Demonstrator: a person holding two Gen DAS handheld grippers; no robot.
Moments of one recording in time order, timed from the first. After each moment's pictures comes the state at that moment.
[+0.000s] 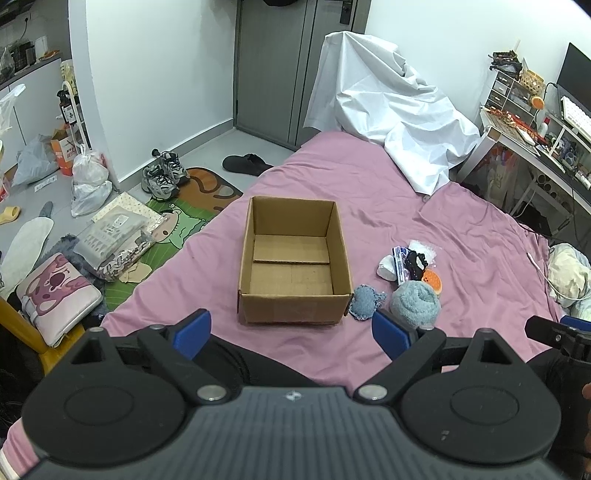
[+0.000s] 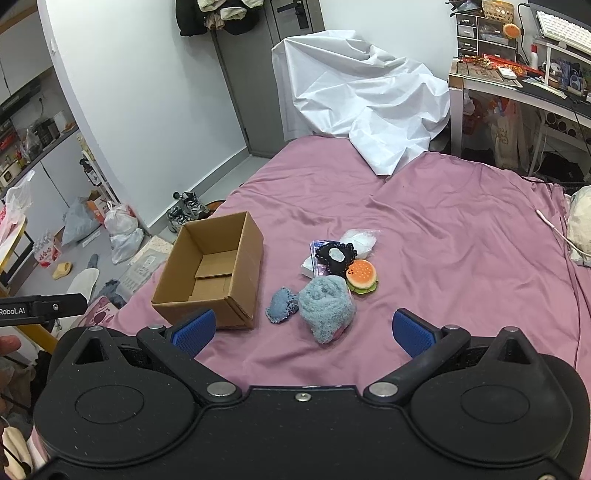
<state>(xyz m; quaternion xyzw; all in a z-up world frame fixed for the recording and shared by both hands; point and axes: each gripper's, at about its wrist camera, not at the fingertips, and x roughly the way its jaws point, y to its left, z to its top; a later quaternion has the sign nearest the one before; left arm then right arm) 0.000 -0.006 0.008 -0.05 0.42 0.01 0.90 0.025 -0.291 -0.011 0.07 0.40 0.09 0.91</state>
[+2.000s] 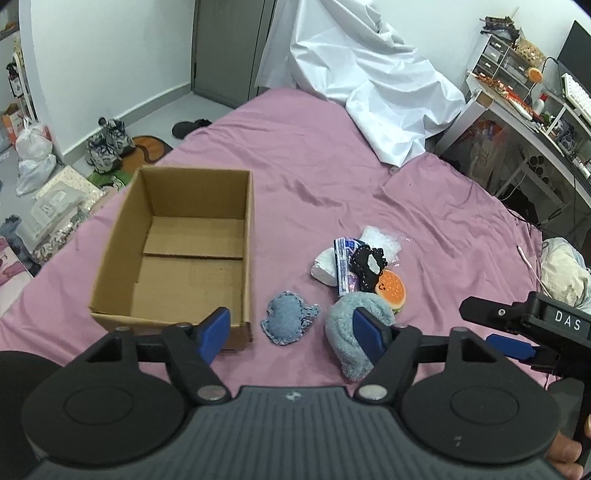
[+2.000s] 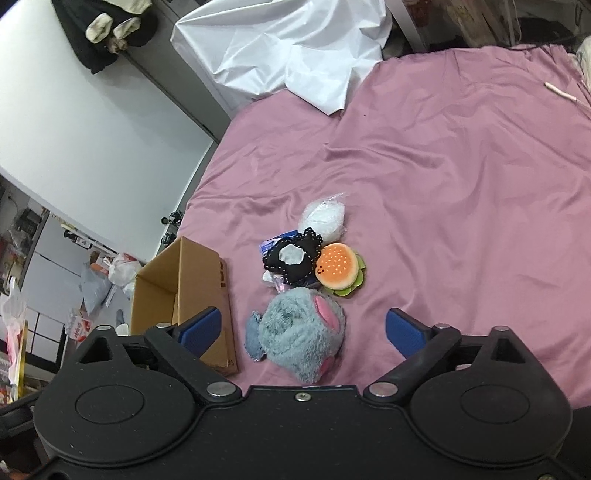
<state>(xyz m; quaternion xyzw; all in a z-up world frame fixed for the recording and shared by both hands) 0.110 -0.100 -0.081 -0.09 0.47 -0.04 0.88 0.140 -0.371 -0.116 0.27 0.47 0.06 0.84</state>
